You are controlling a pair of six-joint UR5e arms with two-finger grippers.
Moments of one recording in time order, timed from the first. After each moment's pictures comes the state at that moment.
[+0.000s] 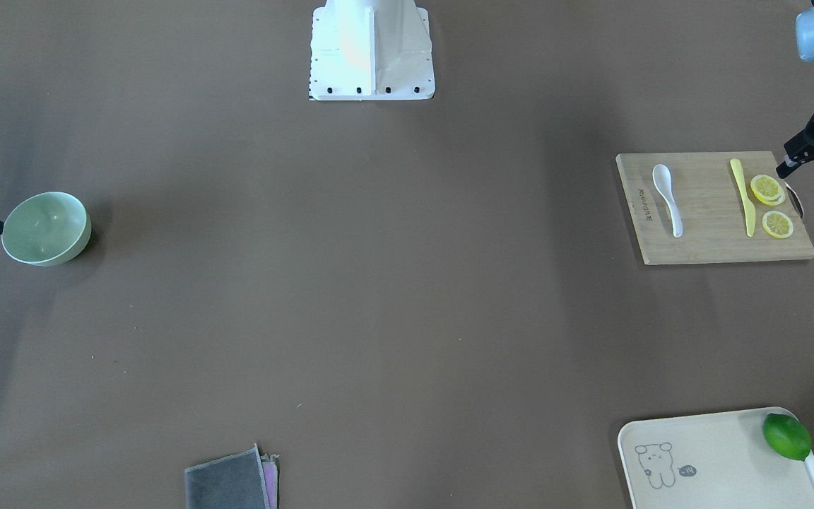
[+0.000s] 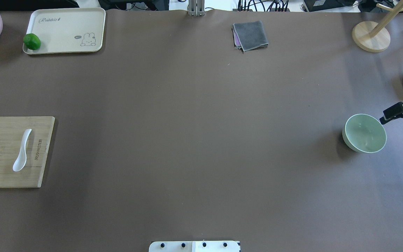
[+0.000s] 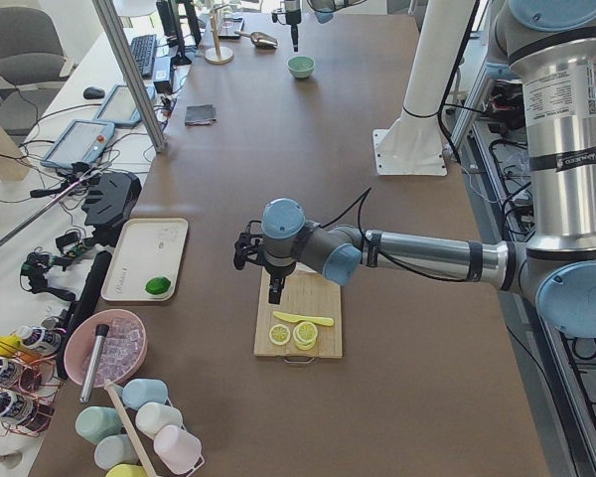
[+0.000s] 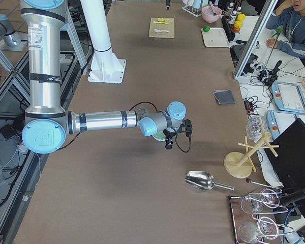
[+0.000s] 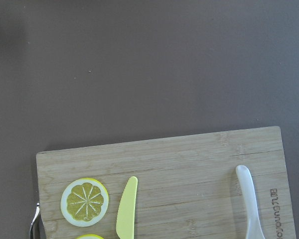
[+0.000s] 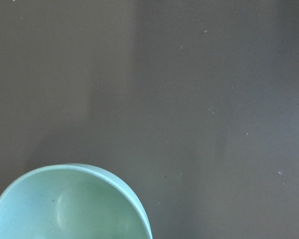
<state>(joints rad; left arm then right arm) -1.31 -1.39 -1.81 -1.97 -2.37 -0.41 1.15 -1.60 1.64 -1.25 2.38 0.46</state>
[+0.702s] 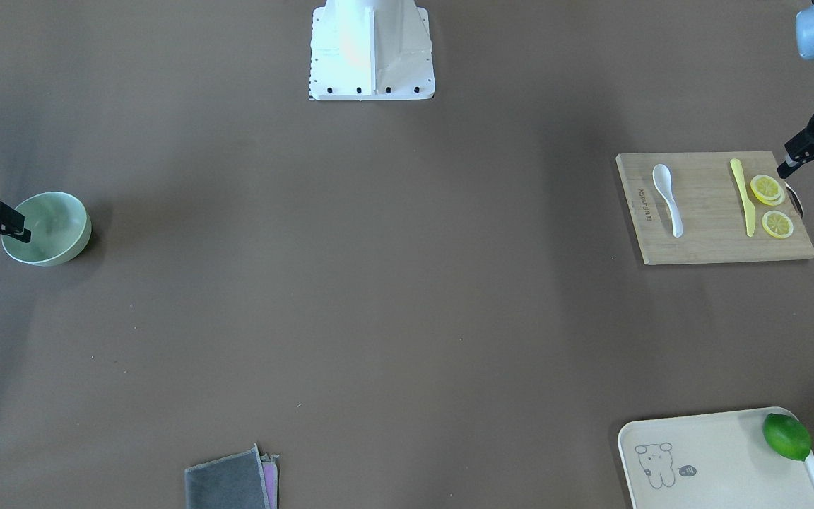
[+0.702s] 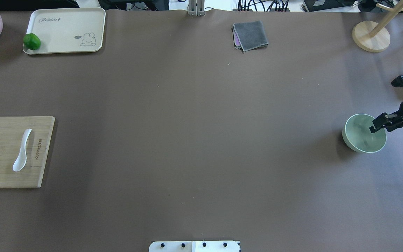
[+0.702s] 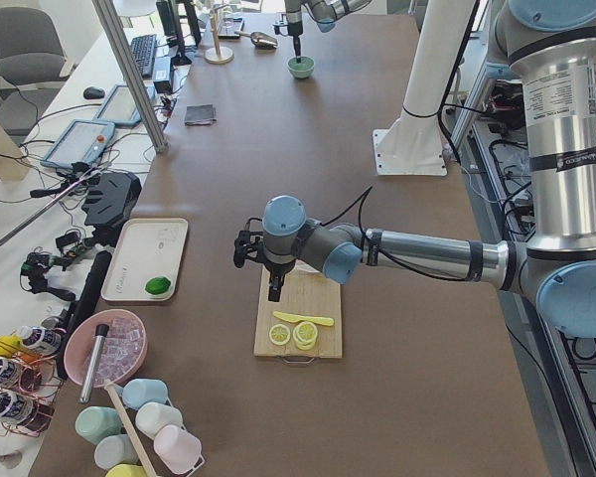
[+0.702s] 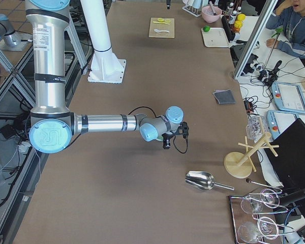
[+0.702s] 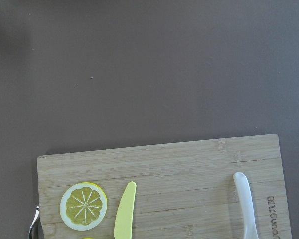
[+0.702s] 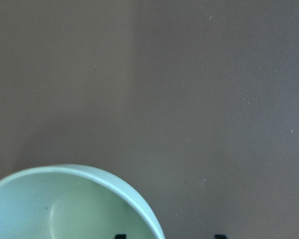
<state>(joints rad) -1.31 -1.39 -1.82 -1.99 -2.37 -0.45 1.08 -1.60 1.55 -1.10 2.38 0.55</state>
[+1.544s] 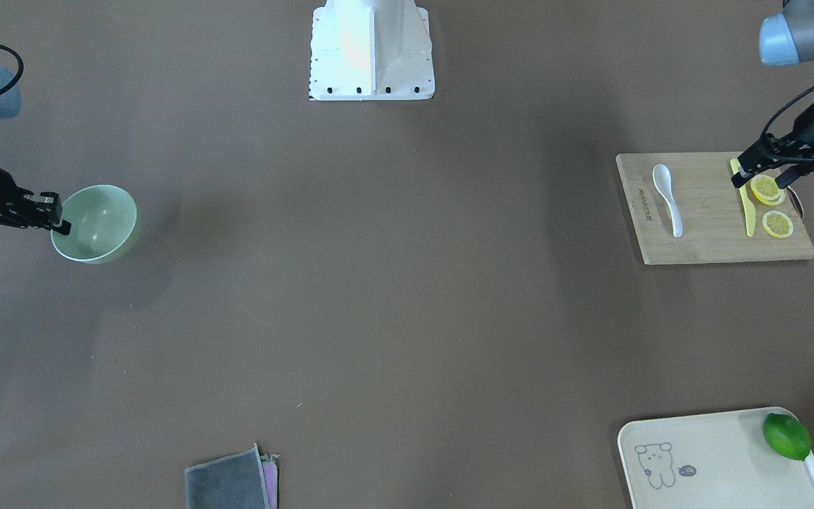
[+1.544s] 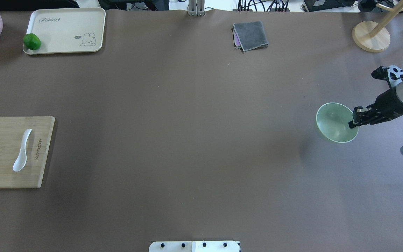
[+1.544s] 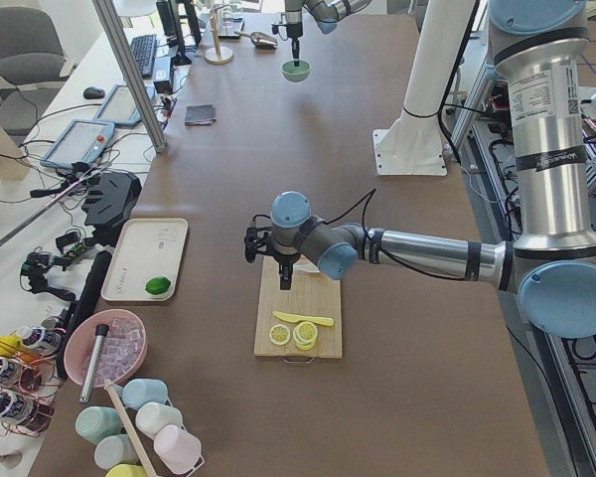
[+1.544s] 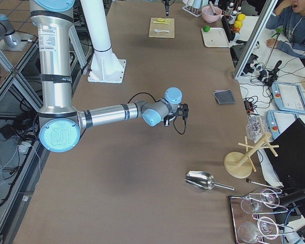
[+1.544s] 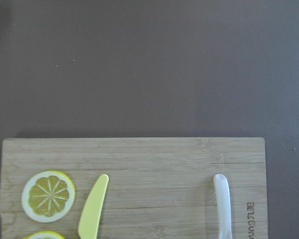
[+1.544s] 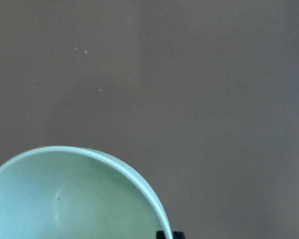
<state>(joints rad) -1.12 -1.39 -1.81 -2.13 -2.29 -0.79 0.99 -1.54 1.71 -1.07 2.40 0.91</state>
